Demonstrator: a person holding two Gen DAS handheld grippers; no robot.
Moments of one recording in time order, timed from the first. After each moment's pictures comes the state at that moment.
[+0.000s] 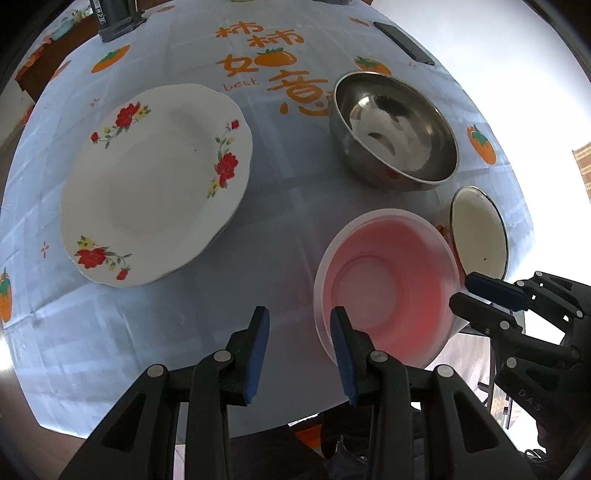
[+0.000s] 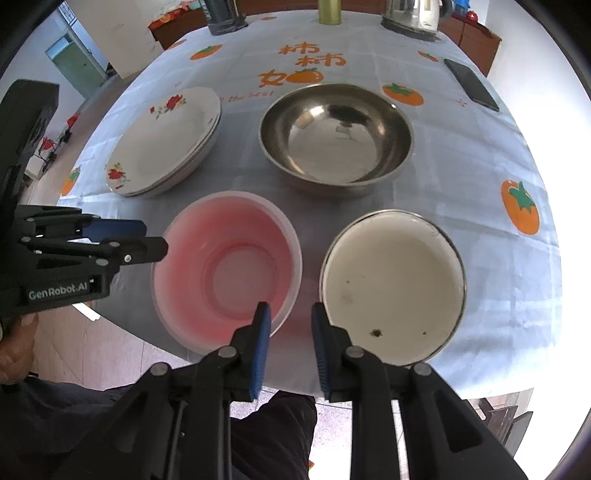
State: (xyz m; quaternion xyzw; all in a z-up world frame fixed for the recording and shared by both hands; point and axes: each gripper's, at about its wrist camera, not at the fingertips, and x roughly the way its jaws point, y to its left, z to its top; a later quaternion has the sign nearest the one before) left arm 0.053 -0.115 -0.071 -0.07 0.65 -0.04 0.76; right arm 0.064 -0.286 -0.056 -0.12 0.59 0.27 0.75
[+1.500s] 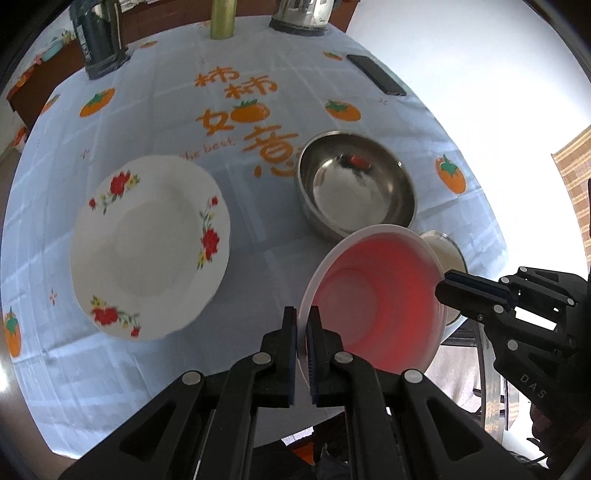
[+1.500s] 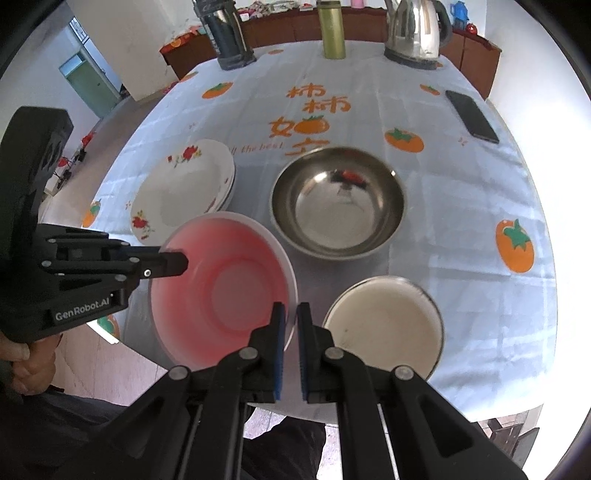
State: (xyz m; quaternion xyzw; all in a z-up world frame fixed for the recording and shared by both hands) left arm 0.078 -0.122 -0.021 -0.06 0.60 -0.07 0.79; right arm 0.086 -0.286 -0.010 -0.08 0.55 0.29 0.78
